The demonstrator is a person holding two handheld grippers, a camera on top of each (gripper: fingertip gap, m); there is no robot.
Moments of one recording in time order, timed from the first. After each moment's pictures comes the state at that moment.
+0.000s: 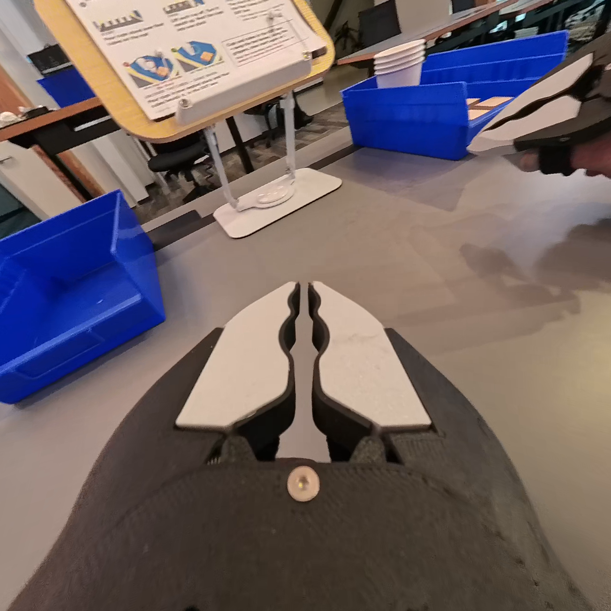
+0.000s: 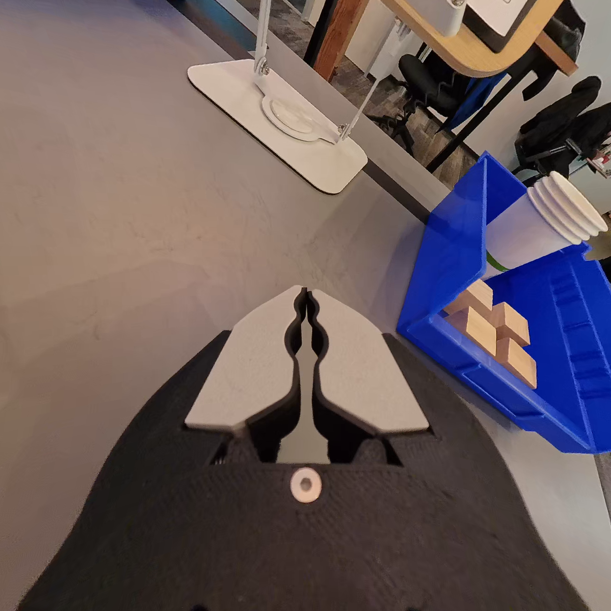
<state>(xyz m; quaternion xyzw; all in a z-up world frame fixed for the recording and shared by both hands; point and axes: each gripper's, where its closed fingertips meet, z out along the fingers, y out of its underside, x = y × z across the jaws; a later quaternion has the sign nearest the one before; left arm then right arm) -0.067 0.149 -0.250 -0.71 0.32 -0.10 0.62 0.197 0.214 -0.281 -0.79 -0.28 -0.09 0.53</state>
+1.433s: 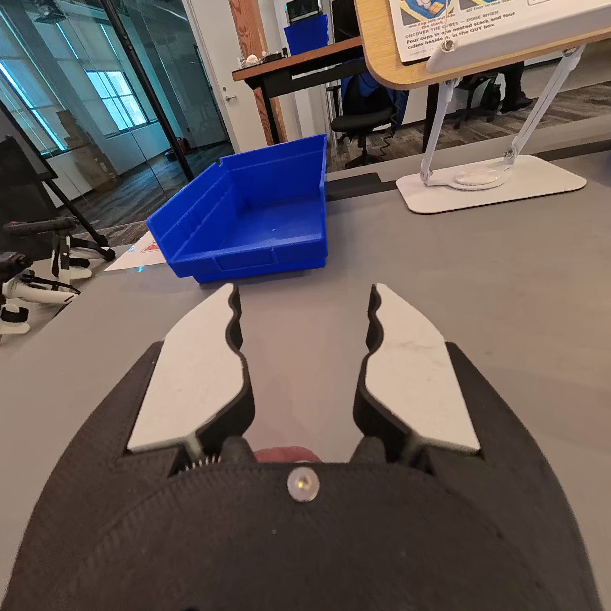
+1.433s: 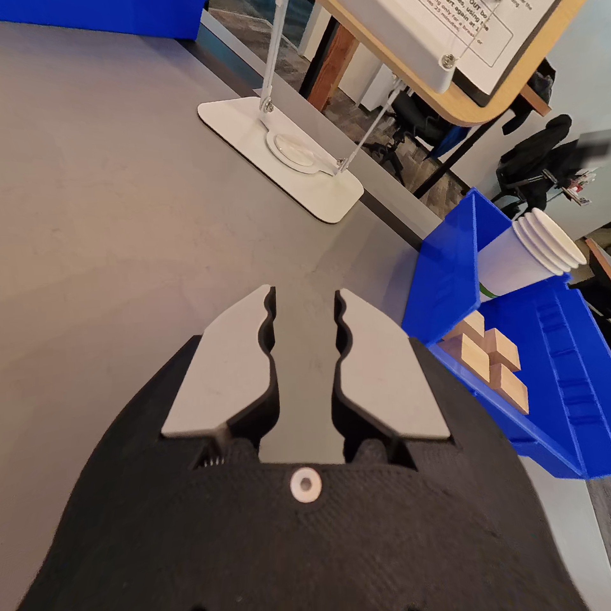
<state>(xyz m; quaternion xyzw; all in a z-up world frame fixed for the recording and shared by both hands) -0.186 0.189 -0.247 -0.75 0.09 0.06 0.65 0.181 0.221 -0.268 -0.77 -0.28 -0.10 0.56</state>
